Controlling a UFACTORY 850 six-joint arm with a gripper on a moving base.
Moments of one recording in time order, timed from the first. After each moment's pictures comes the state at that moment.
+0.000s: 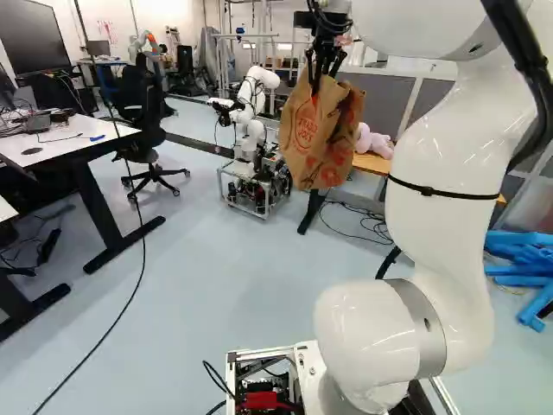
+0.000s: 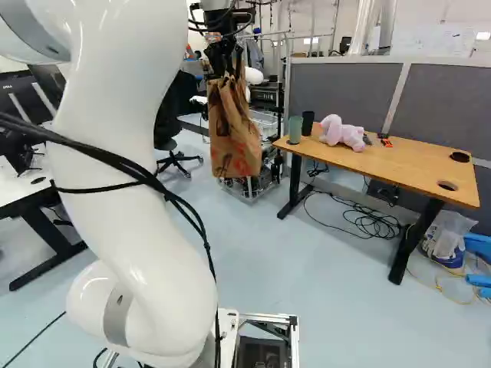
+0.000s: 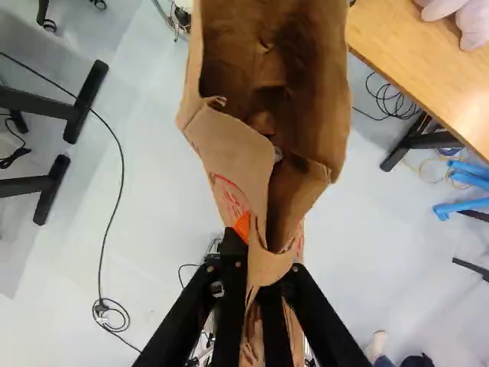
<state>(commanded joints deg) -3.2 -14.3 -102.7 0.0 -76.4 0.0</state>
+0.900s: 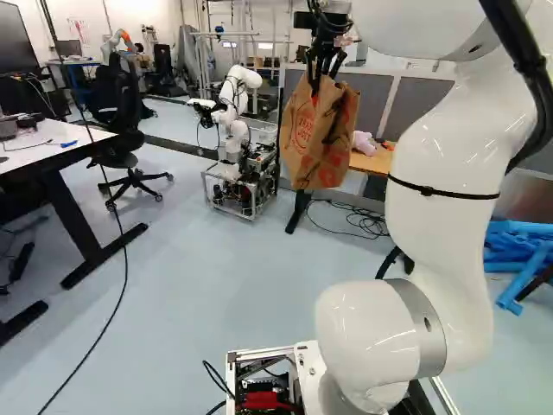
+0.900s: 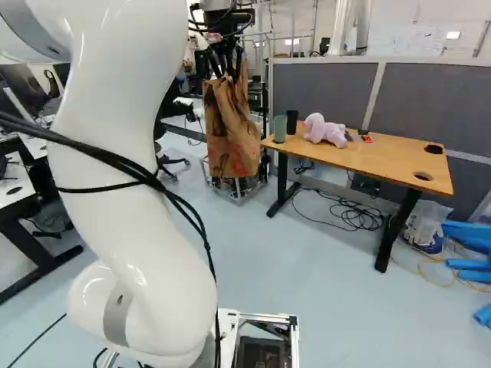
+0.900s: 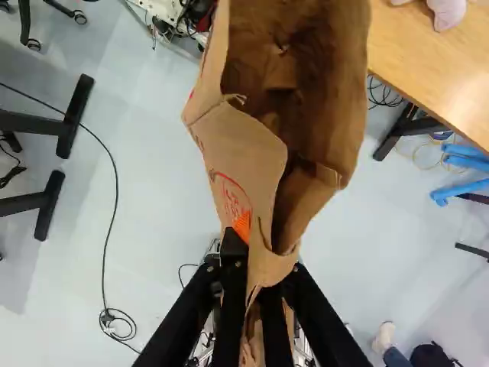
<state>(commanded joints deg) -3.2 -14.3 -102.7 0.0 -76.4 0.0</state>
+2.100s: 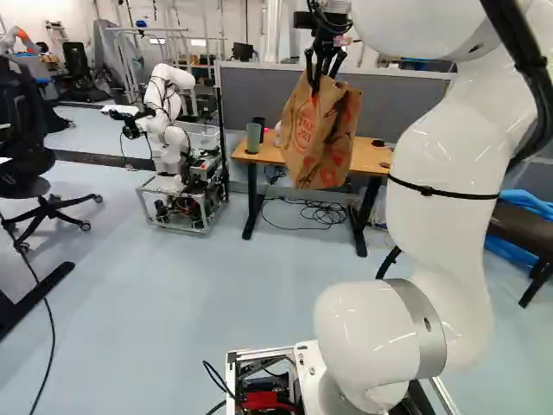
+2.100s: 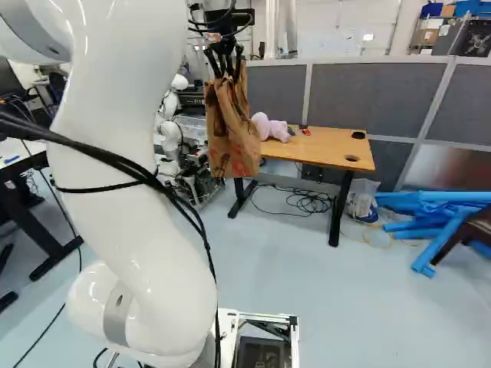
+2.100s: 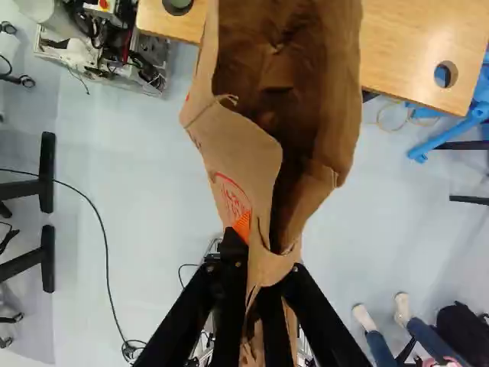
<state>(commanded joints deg) -3.2 -14.3 -102.7 0.0 -76.4 0.0</state>
